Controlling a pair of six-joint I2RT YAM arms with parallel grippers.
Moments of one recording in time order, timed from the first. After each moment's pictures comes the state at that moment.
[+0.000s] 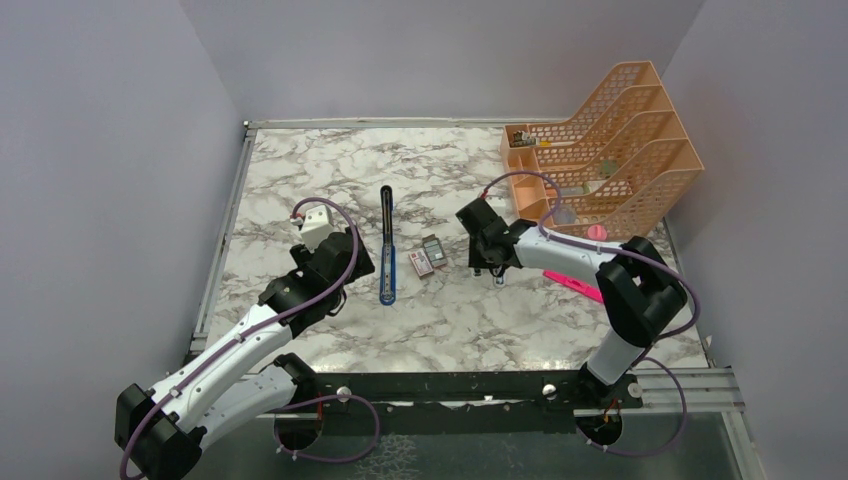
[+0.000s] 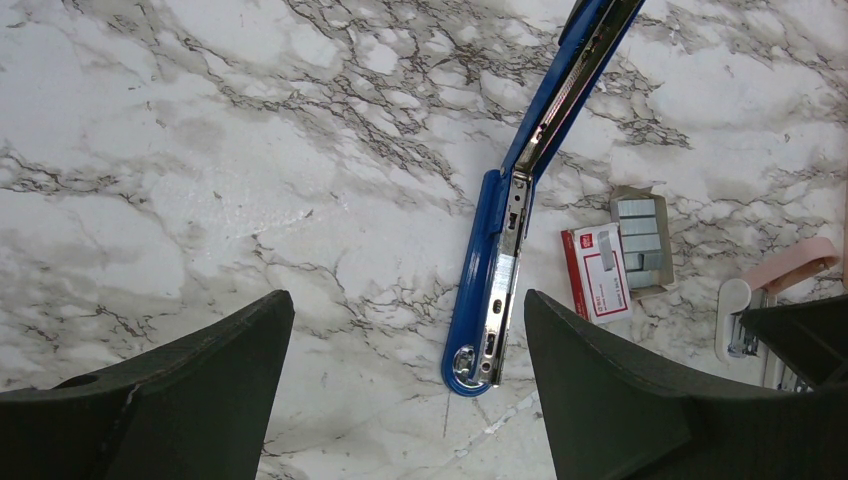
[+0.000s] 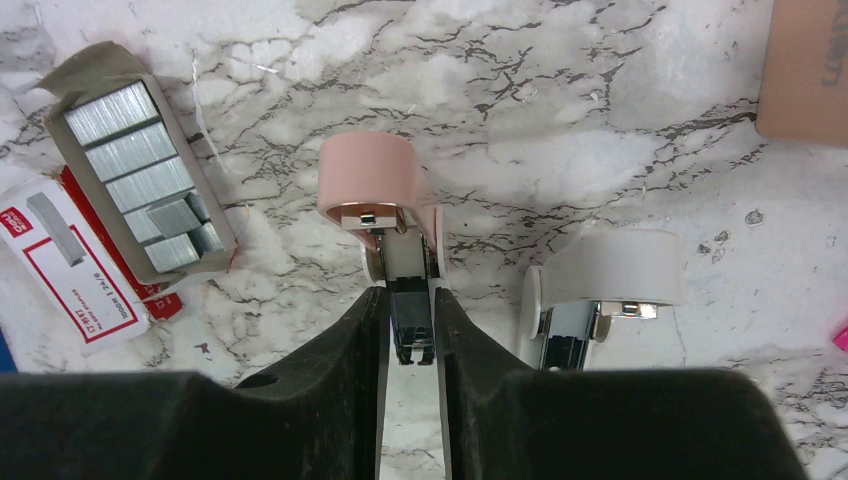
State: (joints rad) left arm -0.68 0.85 0.67 -0.54 -0.60 -0.76; right arm 0.72 1.69 1.03 -0.40 0.31 0.66
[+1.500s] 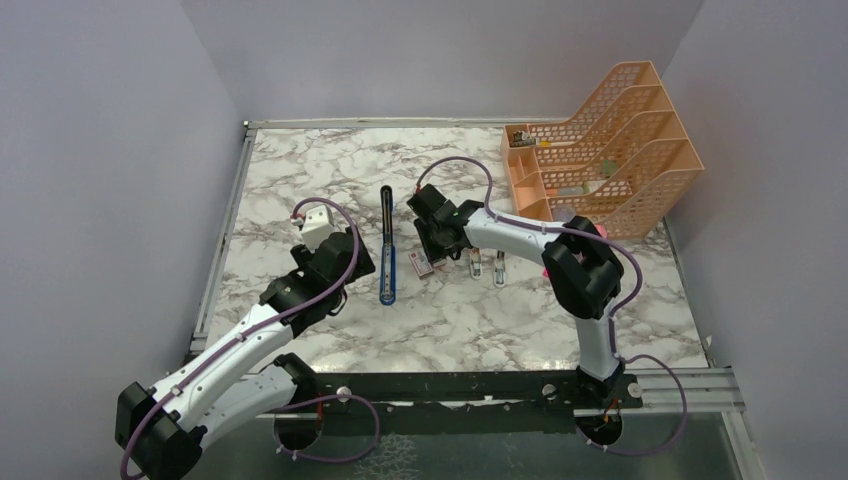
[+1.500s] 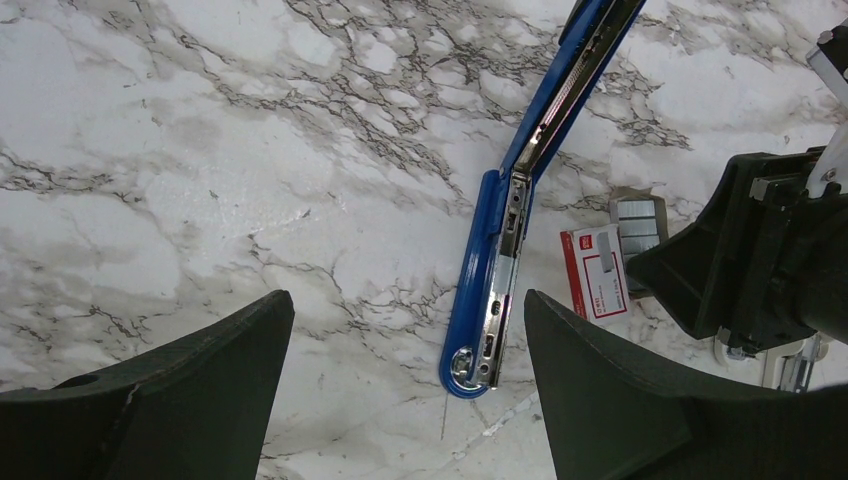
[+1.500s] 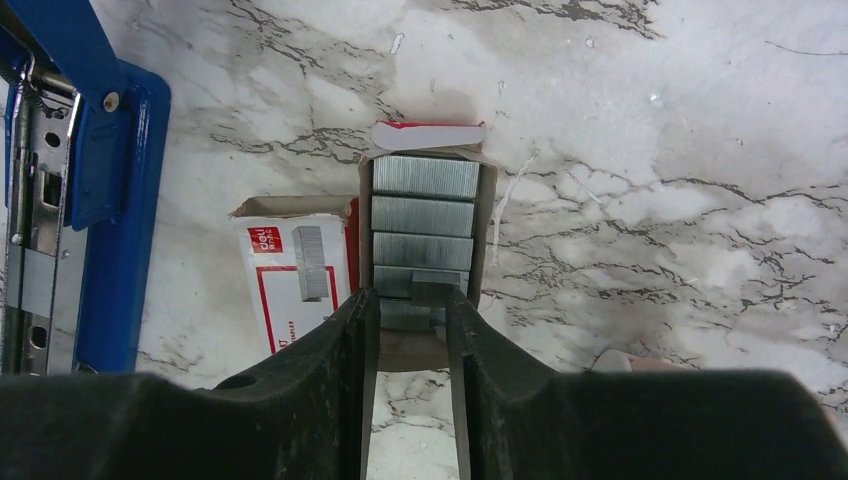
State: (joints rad) left arm -0.68 0.85 0.67 -0.53 -0.60 -0.77; right arm 0.83 2.01 1.46 -0.52 0.18 0.36
